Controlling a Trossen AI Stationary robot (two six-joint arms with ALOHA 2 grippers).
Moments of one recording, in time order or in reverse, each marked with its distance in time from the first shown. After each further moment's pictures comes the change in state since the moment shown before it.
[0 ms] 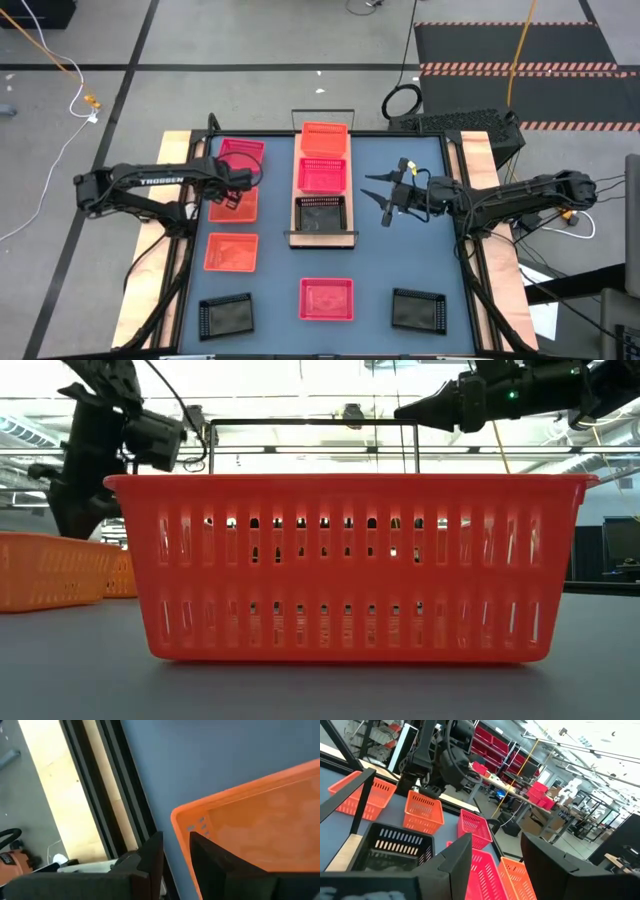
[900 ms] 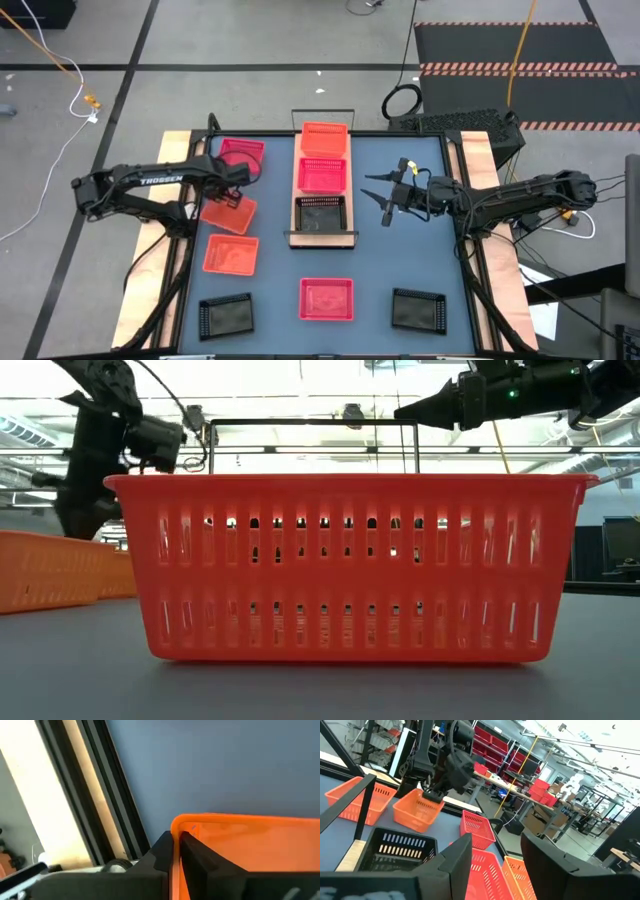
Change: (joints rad) left arm 0.075 -0.018 -0.024 0.085 0.041 0.081; right arm 0.000 0.000 0.000 0.000 0.002 0.049
